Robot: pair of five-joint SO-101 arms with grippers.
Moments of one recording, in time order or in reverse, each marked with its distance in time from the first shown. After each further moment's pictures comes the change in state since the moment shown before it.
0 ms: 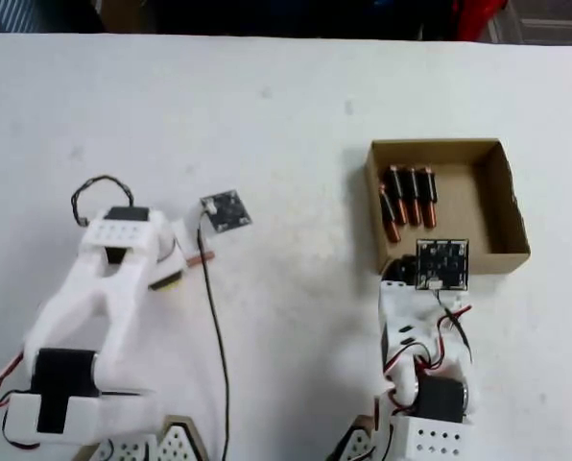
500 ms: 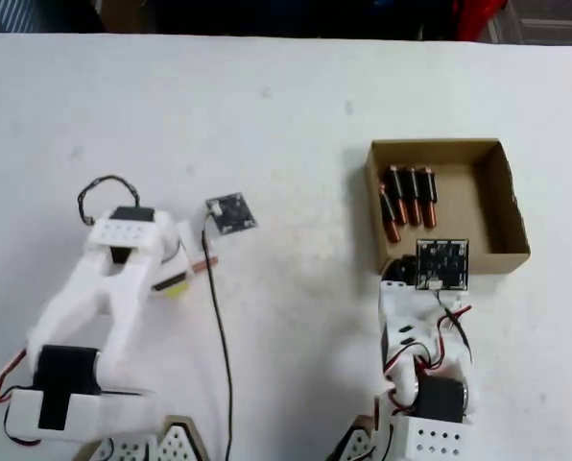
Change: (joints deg) left arm 0.8 0.5 -0.4 0.8 0.0; right arm 0.0 0.0 0.0 0.0 0.0
